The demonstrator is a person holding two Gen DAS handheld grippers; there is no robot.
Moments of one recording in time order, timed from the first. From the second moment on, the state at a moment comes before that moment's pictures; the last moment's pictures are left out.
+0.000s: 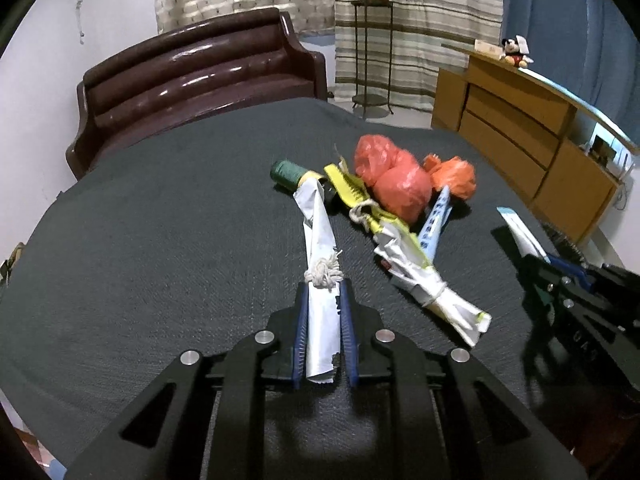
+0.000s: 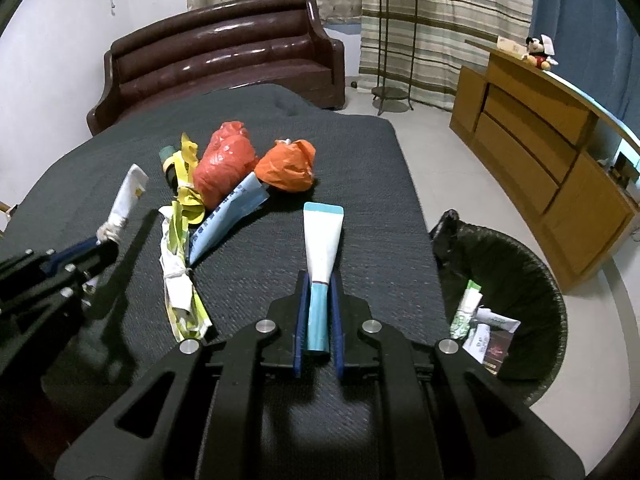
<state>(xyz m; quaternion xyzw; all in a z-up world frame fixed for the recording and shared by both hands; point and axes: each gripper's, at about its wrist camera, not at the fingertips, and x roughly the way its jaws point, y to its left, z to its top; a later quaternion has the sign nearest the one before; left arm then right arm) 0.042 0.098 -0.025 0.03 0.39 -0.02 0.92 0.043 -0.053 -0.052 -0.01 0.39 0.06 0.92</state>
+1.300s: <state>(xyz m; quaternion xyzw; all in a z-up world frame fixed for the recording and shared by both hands) 0.047 -0.073 -0.010 0.09 0.33 -0.19 0.92 0.016 -0.221 -0.031 0.05 0.35 -0.11 0.93</state>
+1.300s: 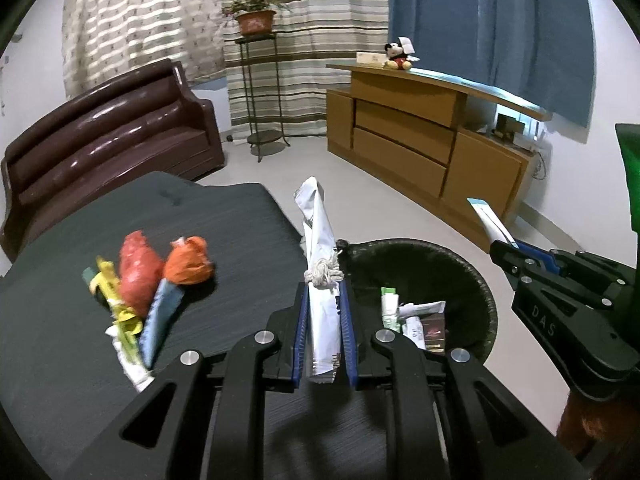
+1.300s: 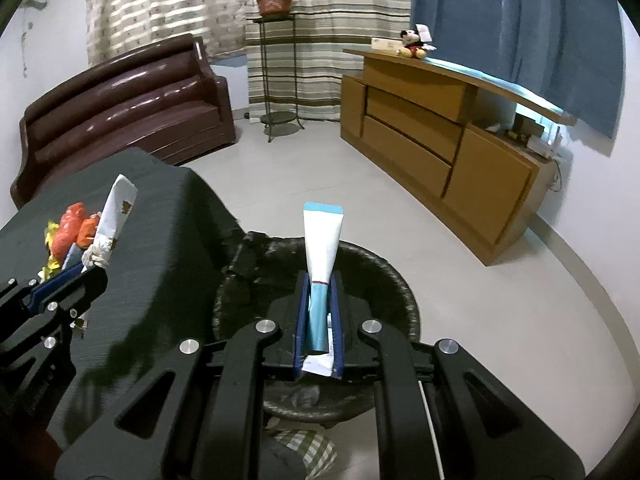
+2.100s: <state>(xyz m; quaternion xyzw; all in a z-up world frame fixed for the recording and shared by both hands) 0.078 -0.132 -0.034 0.11 0.37 -0.18 0.91 0.037 -0.258 -0.061 0.08 0.36 -0.13 0.92</state>
